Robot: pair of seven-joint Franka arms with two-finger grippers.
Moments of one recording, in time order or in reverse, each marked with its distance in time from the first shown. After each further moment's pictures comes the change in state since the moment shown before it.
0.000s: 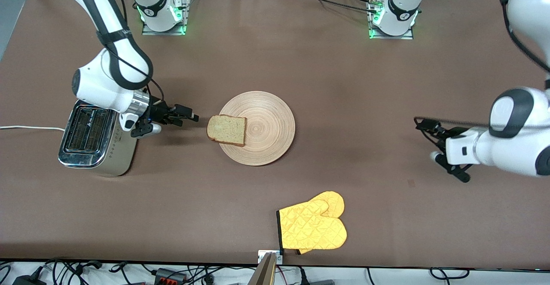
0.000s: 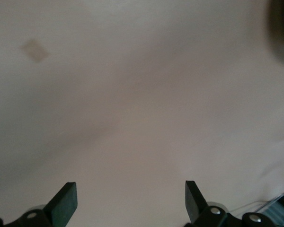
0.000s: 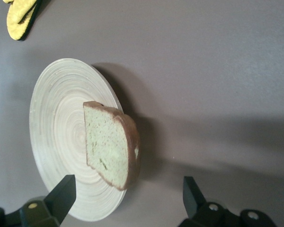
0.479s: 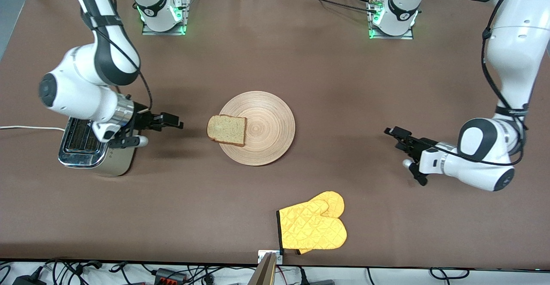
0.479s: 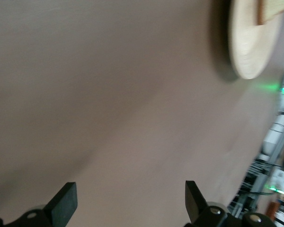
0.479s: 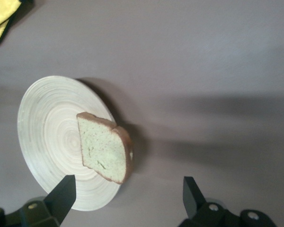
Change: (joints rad) left arm 0.024 0.225 0.015 -0.018 -0.255 0.082 0.119; right arm -0.042 -0.015 -0.007 0.174 -0.346 -0.182 0.340
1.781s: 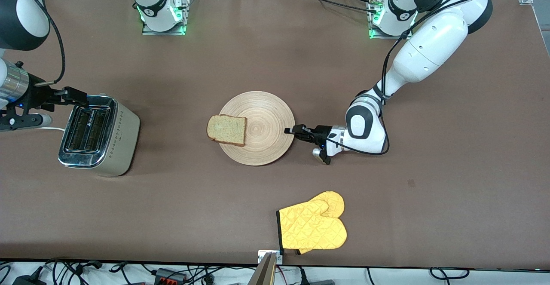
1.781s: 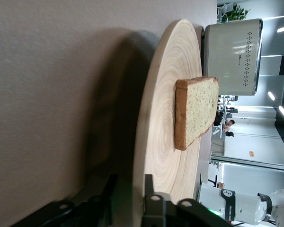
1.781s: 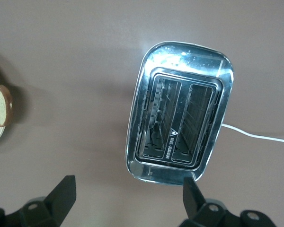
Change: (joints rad) left arm -0.355 0.160 -0.046 -0.305 -0.971 0.728 0.248; right arm -0.197 -0.079 -0.025 0.415 -0.634 -0.580 0.017
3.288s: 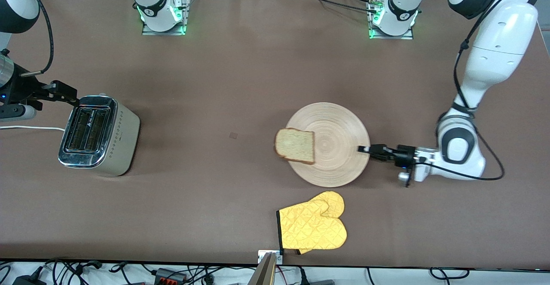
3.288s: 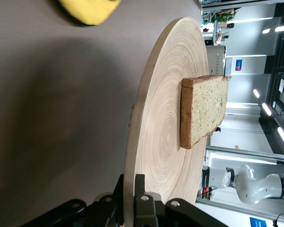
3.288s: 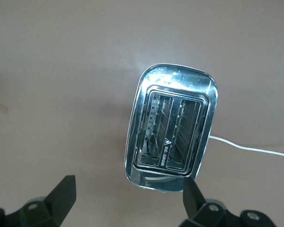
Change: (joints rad) left arm 0.241 -0.074 0.193 0.127 0.160 -0.477 -0.060; right arm -0.001 -0.058 0.000 0.000 -0.001 0.044 -0.002
